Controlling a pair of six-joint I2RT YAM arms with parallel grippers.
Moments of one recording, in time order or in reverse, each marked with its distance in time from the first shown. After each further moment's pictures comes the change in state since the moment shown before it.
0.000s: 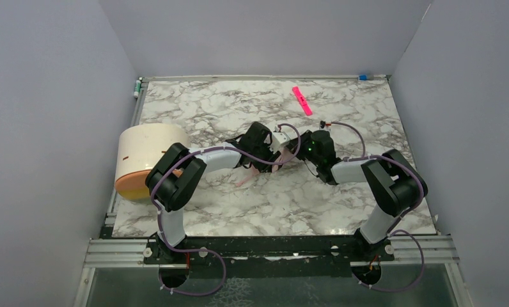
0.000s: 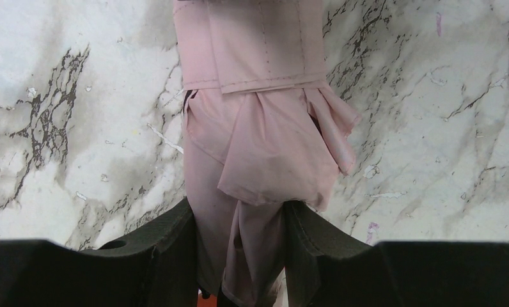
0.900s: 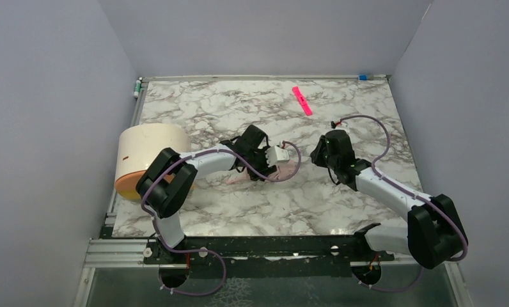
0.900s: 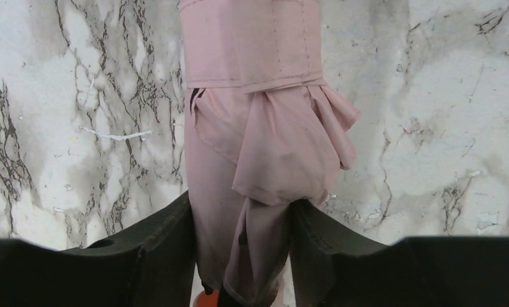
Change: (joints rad) left arm -0.002 -0.090 -0.043 -0.130 0.178 0.391; right arm -0.030 -0.454 0.018 -0.707 0.203 -0.494
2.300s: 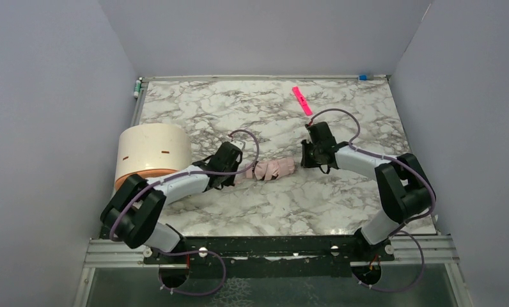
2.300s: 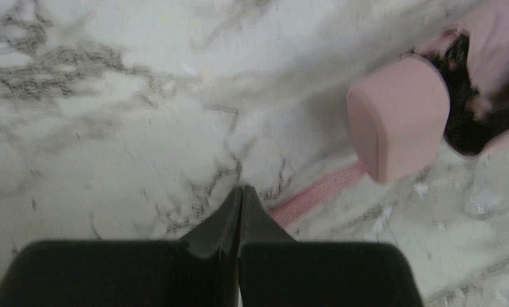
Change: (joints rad) left arm 0.066 -0.369 -0.383 0.047 -0.554 -0.844; right arm 0.000 0.364 0.209 -0.161 -0.188 -0.233
